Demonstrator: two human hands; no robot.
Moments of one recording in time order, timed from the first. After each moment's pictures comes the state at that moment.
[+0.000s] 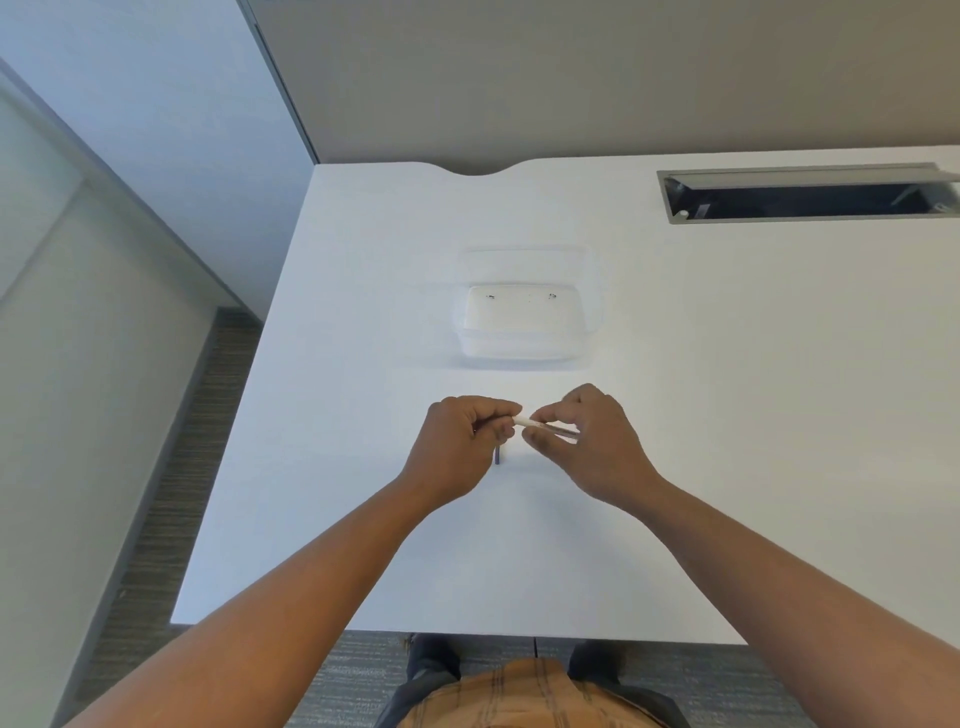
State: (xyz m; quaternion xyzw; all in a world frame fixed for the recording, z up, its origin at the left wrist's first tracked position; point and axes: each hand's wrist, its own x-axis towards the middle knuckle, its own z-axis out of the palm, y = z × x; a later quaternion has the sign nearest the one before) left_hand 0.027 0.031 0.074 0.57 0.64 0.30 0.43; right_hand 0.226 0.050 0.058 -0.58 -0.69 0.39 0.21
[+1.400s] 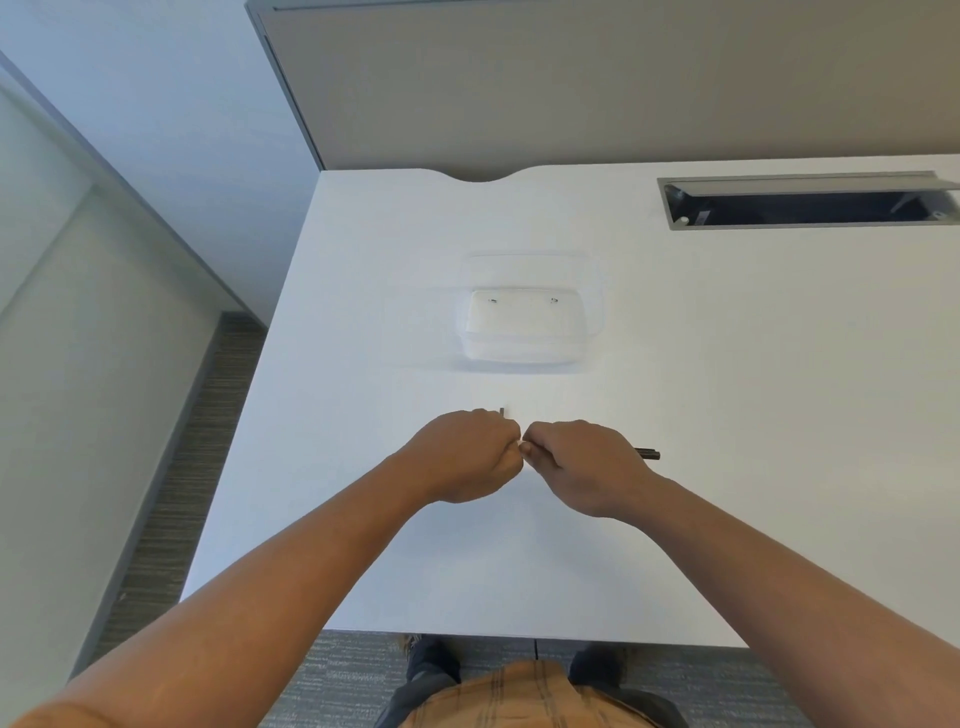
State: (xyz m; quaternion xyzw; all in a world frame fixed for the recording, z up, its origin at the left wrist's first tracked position) left_hand 0.024 0.042 0.079 0.84 0.50 -0.04 0.21; right_hand 0.218 0.046 0.070 -0.49 -0.83 0.28 0.00
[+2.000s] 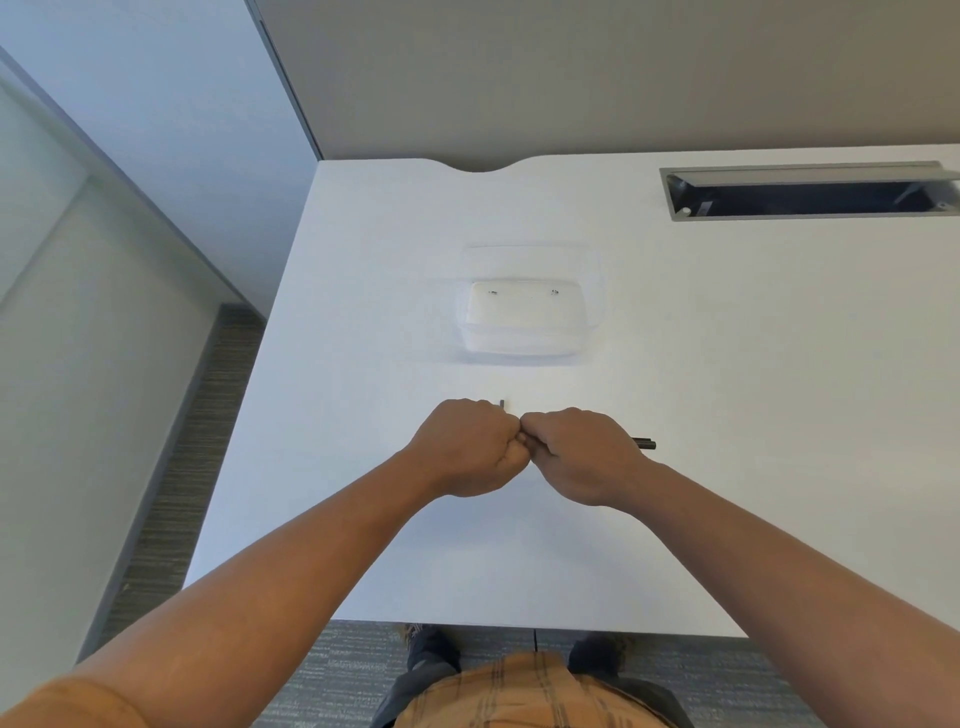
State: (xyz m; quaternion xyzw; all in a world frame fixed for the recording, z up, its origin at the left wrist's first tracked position) left_hand 0.029 0.042 0.076 0.85 0.51 -0.02 0.13; right_hand 0.213 0.047 0.076 -0.46 -0.84 0.28 0.01
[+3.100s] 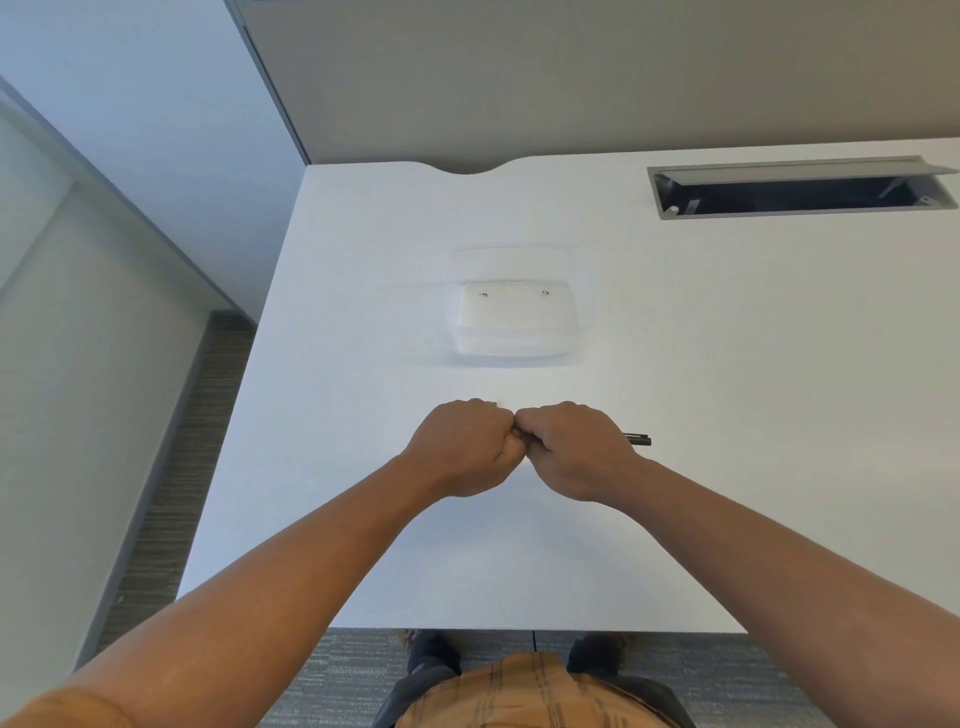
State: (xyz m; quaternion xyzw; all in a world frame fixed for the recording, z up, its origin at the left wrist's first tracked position) left_hand 0.036 0.042 0.080 0.82 0.54 0.01 0.18; right_hand 0.212 0.049 0.083 -0.47 -0.83 0.29 0.06
